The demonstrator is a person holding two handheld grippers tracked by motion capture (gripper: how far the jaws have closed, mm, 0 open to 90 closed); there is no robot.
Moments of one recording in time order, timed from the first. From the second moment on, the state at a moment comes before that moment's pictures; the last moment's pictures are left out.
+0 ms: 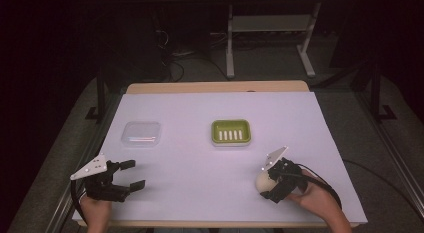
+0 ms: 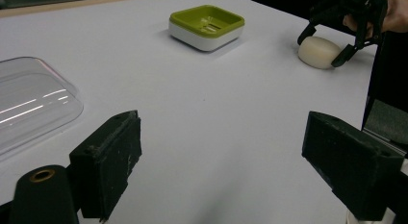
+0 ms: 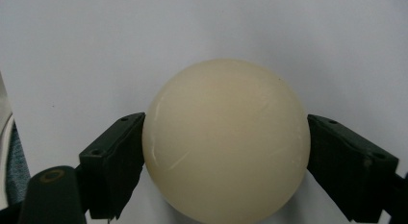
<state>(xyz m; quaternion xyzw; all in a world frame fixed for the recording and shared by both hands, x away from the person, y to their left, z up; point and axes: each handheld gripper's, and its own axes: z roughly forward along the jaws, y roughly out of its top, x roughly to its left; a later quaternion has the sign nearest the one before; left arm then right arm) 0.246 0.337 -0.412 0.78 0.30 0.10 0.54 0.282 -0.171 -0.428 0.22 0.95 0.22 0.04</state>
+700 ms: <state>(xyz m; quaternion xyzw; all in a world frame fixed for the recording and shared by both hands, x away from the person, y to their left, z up) 0.245 0.337 -0.412 0.78 0.30 0.10 0.54 0.280 -0.167 -0.427 0.21 0.95 0.21 0.05</state>
